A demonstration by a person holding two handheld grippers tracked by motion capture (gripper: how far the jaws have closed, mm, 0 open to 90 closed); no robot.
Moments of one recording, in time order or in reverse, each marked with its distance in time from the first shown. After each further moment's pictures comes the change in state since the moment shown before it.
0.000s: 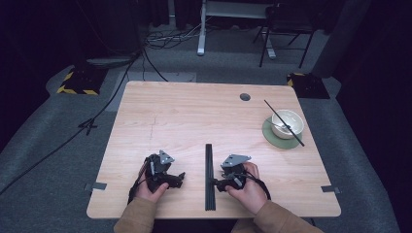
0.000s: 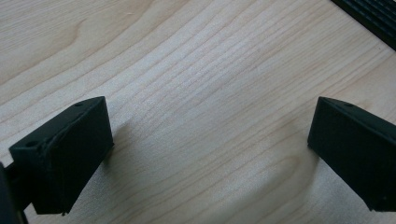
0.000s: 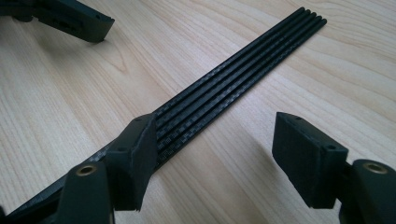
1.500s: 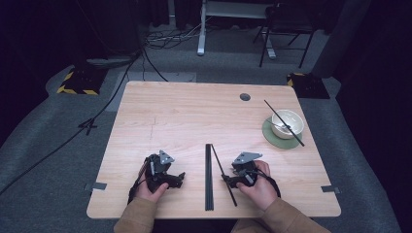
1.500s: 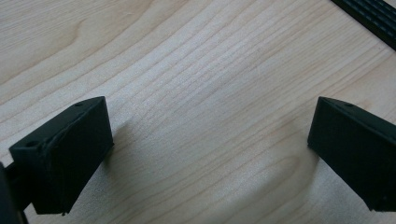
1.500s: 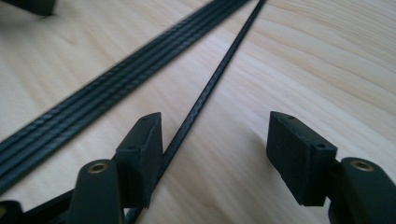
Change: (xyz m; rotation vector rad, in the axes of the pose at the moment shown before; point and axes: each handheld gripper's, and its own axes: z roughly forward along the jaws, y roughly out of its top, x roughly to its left) left arm 0.000 0.000 0.000 0.000 -0.003 0.001; right arm -0.030 -0.015 -0.016 0.035 -0.053 0.037
